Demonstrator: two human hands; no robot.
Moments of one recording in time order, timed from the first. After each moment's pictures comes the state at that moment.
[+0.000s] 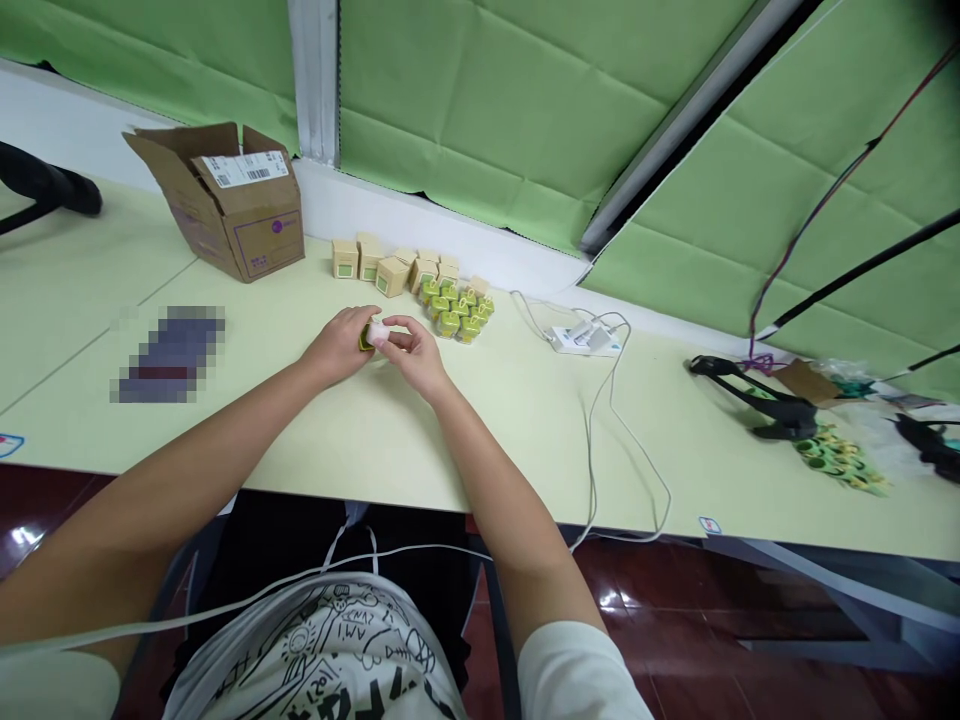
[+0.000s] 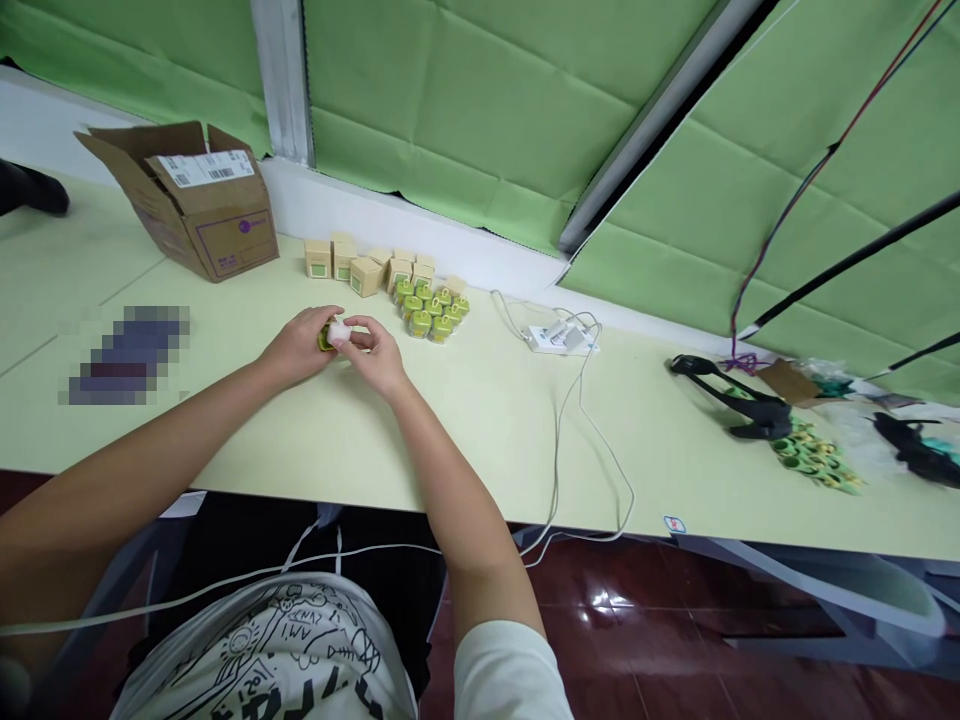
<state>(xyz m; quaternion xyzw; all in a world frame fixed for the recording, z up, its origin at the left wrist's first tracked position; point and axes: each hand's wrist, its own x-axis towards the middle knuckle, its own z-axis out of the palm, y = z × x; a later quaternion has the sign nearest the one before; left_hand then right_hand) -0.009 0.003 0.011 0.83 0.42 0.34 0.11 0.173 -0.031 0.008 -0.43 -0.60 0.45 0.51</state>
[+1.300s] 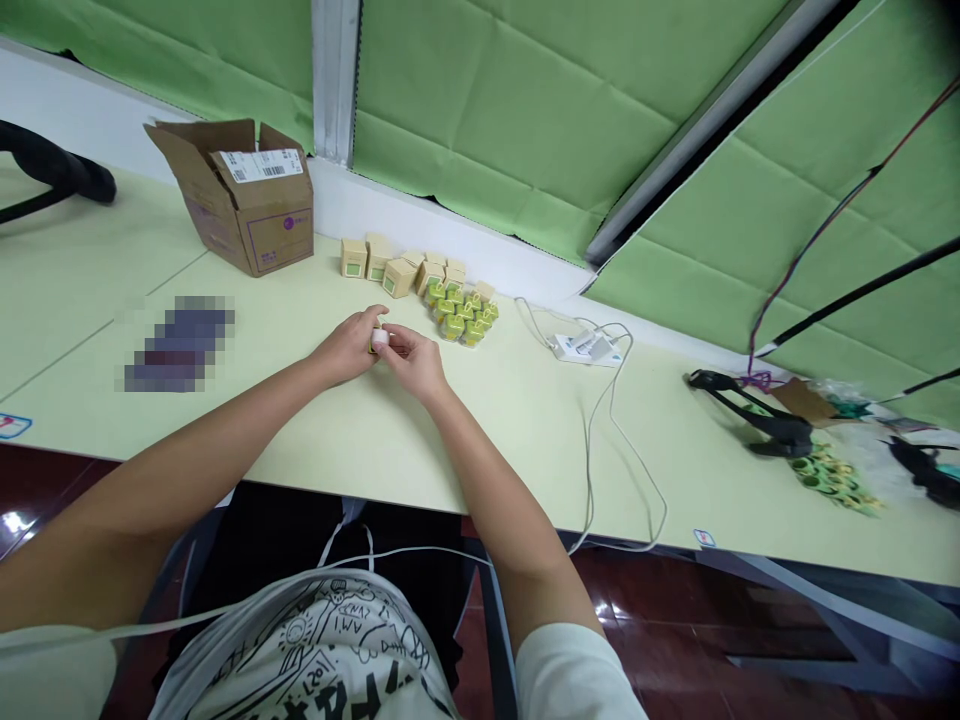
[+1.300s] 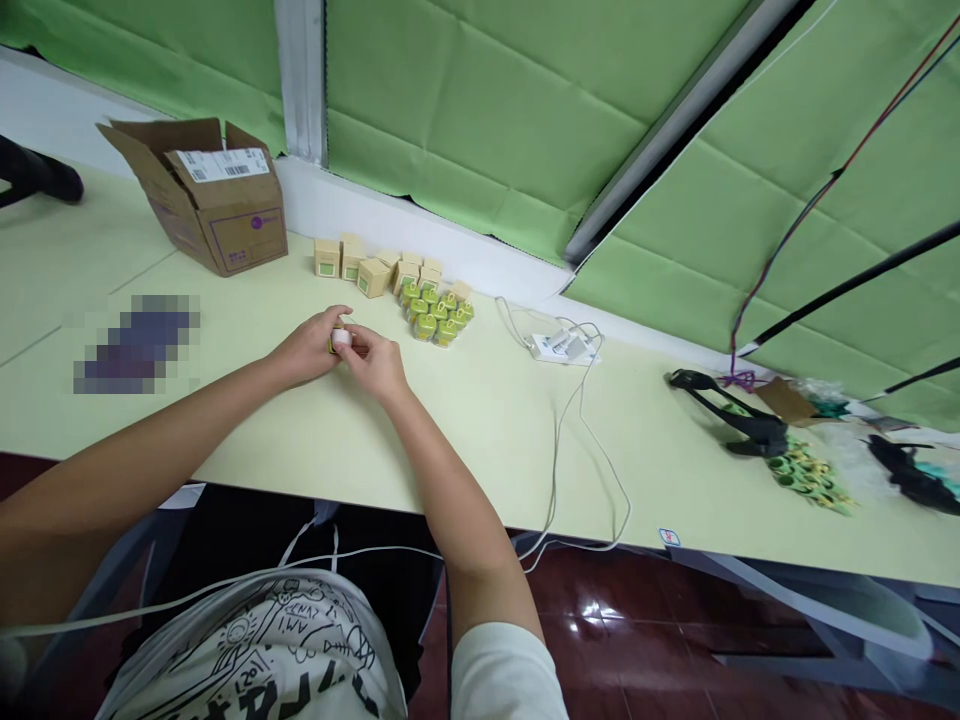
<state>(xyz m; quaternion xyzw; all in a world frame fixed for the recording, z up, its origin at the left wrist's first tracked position) -0.007 -0.003 0.014 0.82 0.44 0.31 0.20 0.168 -0.042 0.011 -0.48 -0.67 0.33 0.47</state>
